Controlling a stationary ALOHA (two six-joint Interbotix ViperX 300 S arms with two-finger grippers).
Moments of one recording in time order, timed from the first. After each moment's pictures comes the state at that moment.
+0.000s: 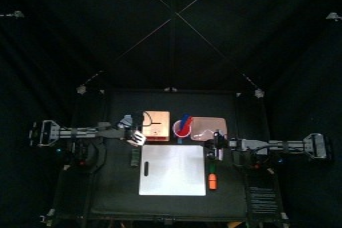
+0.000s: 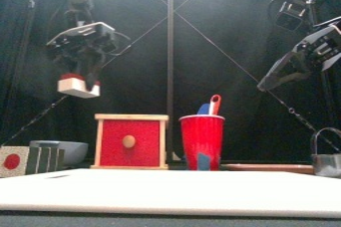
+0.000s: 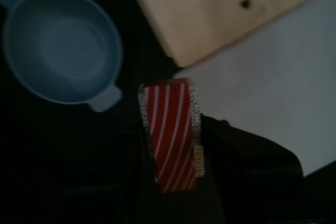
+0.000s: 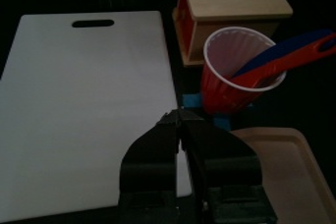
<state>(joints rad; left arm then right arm) 0.32 -0.55 0.80 0.21 1.01 -1.02 -0.17 -0.71 1.18 -0.10 -0.08 0.00</state>
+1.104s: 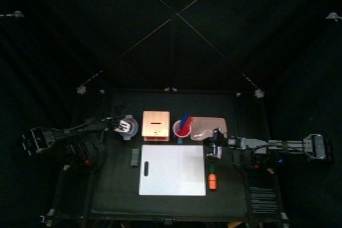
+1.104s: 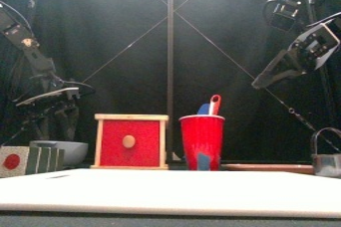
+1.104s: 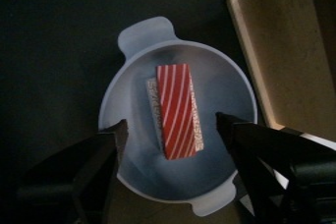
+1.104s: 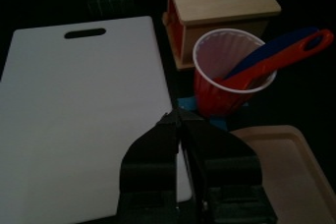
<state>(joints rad) 0.58 -0.41 1.04 0.25 0.44 -0.78 -0.19 -0.69 1.18 -0.05 -0.08 0.01</state>
